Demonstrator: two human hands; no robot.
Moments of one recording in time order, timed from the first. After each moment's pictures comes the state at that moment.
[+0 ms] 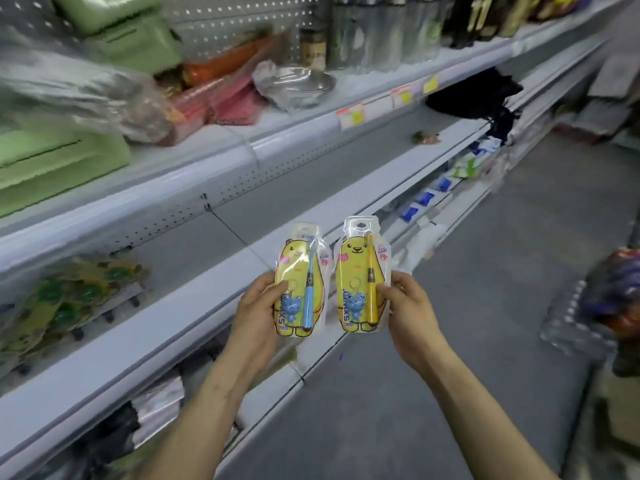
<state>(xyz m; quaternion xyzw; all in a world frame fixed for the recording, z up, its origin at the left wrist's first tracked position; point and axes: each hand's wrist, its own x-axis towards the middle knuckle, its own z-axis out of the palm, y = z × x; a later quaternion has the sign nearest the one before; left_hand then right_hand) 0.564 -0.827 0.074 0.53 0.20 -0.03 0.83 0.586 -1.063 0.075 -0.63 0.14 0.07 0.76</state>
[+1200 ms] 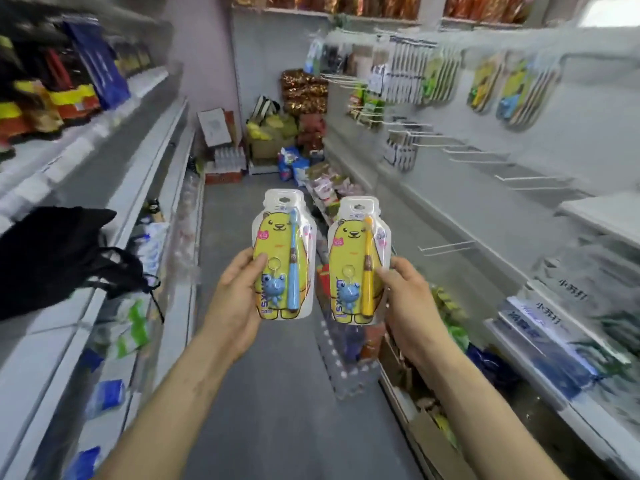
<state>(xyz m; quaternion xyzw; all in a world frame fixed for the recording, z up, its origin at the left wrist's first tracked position) 1.163 -1.646 0.201 0.49 -0.18 -0.39 0.75 0.961 -1.762 0.203 -0.54 0.39 -0.40 0.63</state>
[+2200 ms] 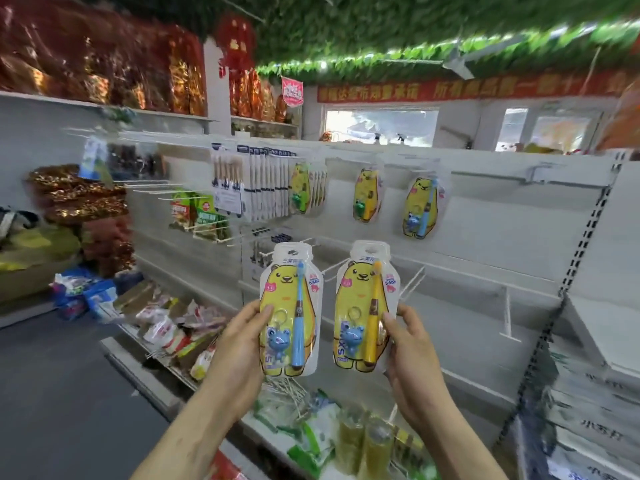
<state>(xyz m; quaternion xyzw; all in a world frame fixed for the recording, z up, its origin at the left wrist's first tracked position) 1.365 -2.206 0.274 0.34 -0.36 -0.63 0.59 1.142 -2.174 0.269 -0.39 0.47 -0.66 0.44</state>
